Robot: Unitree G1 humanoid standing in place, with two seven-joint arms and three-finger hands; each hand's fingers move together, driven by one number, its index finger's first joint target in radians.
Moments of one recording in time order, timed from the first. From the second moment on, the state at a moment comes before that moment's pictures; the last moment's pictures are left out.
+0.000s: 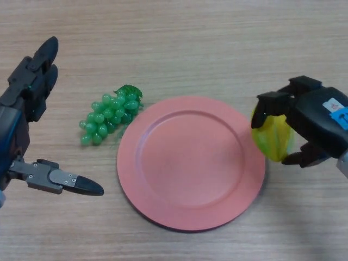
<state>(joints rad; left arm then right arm) -0.02 0.31 0.25 -0.46 -0.06 0.18 -0.33 -0.31 -0.37 -0.01 0.07 -0.86 -0.39 0.21</state>
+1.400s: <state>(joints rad) -0.03 0.31 0.26 -0.45 -0.10 0.18 -0.33 -0.24 -0.19 0.23 -0.17 -0.20 0.21 0.33</state>
